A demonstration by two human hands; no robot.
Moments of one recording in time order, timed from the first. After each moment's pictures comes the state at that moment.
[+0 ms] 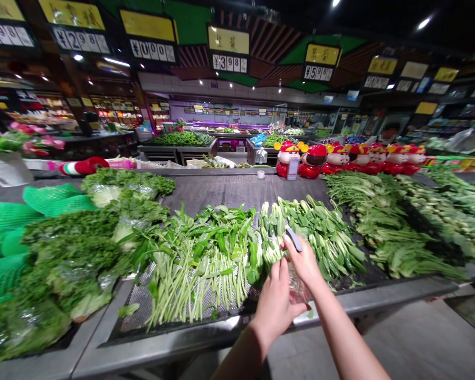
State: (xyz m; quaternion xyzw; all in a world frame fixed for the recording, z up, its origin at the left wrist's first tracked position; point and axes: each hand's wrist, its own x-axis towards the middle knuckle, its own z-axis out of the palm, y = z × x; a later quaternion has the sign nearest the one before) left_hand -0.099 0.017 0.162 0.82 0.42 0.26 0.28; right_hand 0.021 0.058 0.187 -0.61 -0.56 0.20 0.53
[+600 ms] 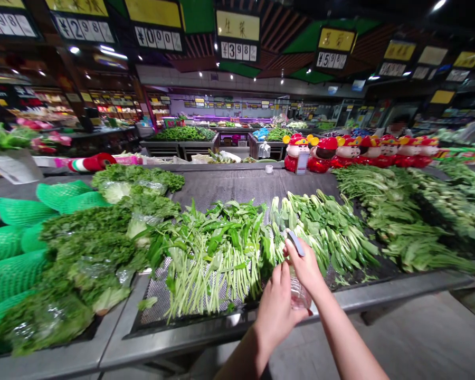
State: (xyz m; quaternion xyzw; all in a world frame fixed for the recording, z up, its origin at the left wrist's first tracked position) left_hand -0.154 0.013 0.156 0.82 0.43 0.23 0.31; right_hand -0.033 0.054 0.168 -0.61 -0.54 0.23 0.53
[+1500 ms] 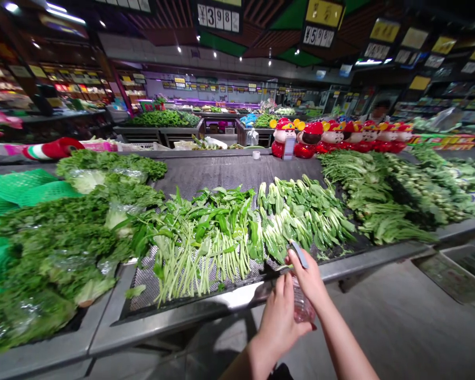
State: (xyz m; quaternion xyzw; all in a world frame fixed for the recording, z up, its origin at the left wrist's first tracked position) left_hand -0.135 -0.041 0.109 0.82 0.41 0.19 0.36; right_hand -0.009 -0.013 0.120 -0.67 -0.49 0.24 0.50
